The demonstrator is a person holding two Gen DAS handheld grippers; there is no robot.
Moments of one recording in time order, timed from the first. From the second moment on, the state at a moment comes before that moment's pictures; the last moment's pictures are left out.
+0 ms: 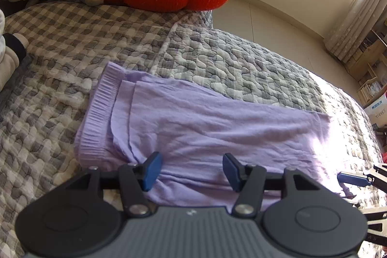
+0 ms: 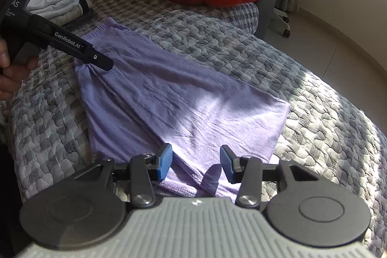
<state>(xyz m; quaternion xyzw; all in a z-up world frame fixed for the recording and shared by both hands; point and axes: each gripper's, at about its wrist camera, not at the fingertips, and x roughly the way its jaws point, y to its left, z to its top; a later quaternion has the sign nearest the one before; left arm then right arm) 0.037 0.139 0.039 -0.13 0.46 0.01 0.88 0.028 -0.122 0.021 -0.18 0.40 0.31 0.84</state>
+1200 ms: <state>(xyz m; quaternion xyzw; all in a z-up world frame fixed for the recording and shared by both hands) 0.008 0.164 0.080 -0.21 0.41 -0.05 0.89 -0.027 -0.170 0.068 0.10 0.43 0.10 0.89</state>
